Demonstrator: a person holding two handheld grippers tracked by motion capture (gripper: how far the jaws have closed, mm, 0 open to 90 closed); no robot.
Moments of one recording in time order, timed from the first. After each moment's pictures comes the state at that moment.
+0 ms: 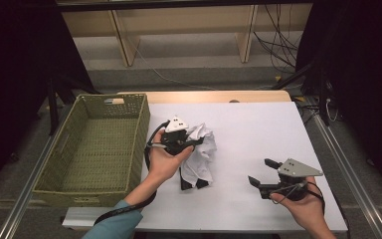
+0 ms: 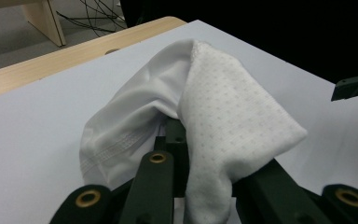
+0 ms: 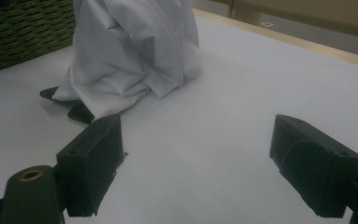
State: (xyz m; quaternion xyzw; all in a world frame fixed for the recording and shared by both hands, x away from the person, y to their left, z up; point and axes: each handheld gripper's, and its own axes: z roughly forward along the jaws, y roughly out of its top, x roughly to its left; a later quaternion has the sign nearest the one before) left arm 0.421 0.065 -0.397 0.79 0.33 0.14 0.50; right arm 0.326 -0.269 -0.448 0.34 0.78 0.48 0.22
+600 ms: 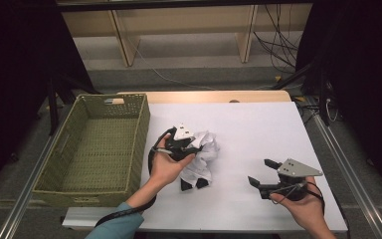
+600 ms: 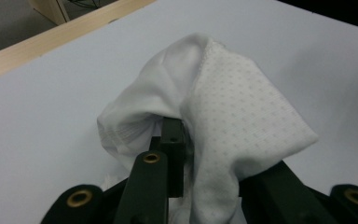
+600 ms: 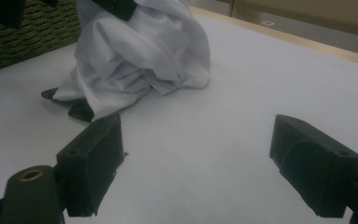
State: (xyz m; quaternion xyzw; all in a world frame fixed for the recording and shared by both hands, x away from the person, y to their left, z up) left arm 0.422 0.058 -0.423 0.82 0.32 0.16 0.44; right arm 0.326 -0.269 -0.449 0.34 0.78 0.48 0.22
